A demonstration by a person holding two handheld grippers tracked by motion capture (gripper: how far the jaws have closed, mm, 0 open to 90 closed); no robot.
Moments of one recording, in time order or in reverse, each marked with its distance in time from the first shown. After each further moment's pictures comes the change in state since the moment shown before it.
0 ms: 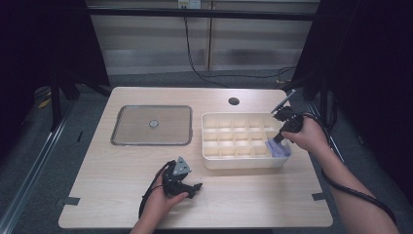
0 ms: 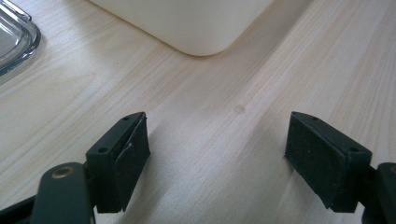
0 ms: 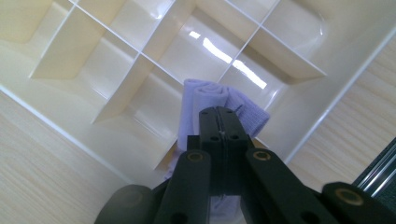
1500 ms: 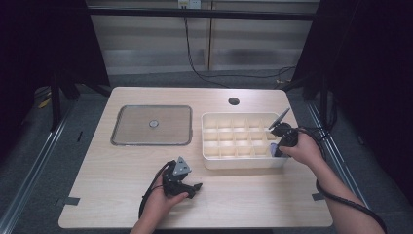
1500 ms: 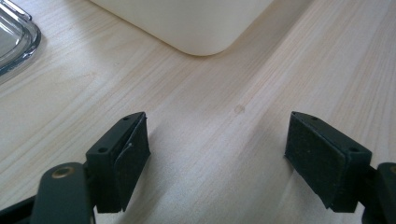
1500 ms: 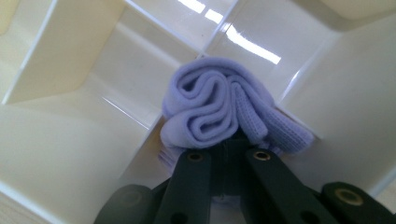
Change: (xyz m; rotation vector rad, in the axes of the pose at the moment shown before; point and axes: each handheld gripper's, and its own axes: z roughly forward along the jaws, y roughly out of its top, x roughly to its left) left arm 0.000 0.000 -0.001 0.006 0.000 0.005; right arm -0.003 -0.022 0.056 0.102 0.013 0.030
